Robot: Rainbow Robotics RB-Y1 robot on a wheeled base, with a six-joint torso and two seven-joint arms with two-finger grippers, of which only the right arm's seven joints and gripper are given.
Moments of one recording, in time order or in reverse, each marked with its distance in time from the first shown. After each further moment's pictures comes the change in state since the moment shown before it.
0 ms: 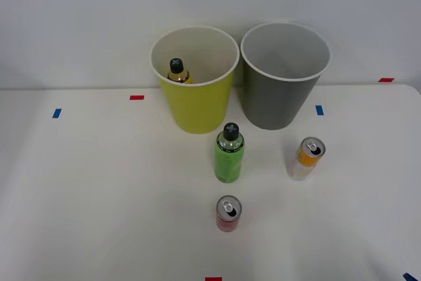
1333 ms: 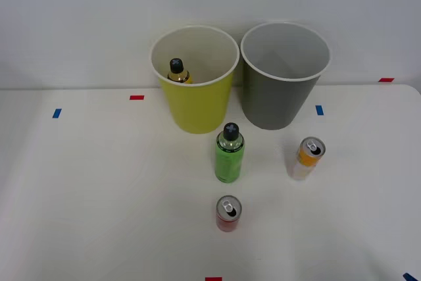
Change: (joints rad) arm 0.000 0.000 0.000 0.000 0.000 0.000 0.000
